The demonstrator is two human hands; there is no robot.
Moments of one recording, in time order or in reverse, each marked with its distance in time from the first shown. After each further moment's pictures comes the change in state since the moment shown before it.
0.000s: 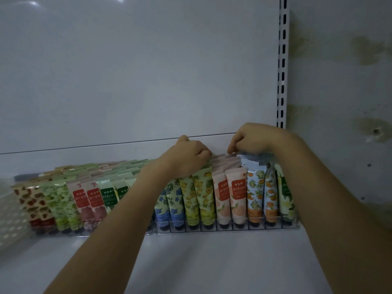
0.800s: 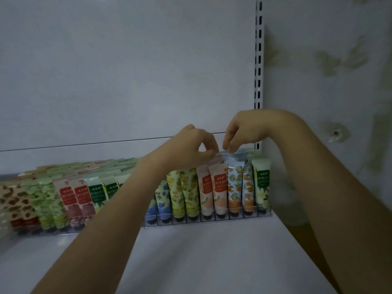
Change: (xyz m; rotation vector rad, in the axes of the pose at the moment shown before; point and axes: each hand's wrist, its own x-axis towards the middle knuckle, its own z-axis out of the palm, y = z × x) left_hand -0.012 0.031 -0.018 -0.016 0.162 0.379; right_hand -0.044 -0.014 -0.035 -0.211 -0.053 0.019
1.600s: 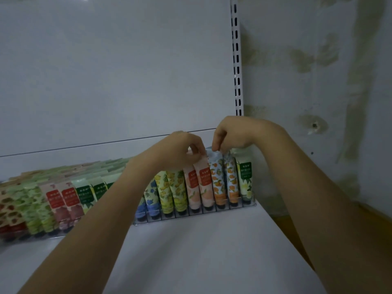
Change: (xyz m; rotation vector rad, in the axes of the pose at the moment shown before) left_hand 0.002 0.009 0.008 0.035 -0.094 -0.033; right_hand -0.012 0.012 0.019 0.096 0.055 -0.008
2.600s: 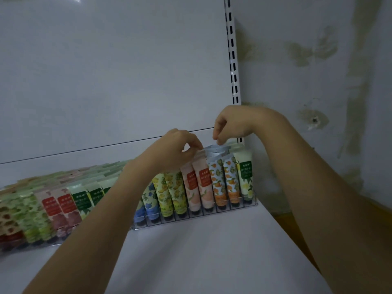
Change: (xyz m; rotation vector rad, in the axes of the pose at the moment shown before) left_hand 0.003 -0.004 0.003 0.021 0.067 0.017; right_hand 0.007 0.007 -0.012 0.023 0.062 0.020
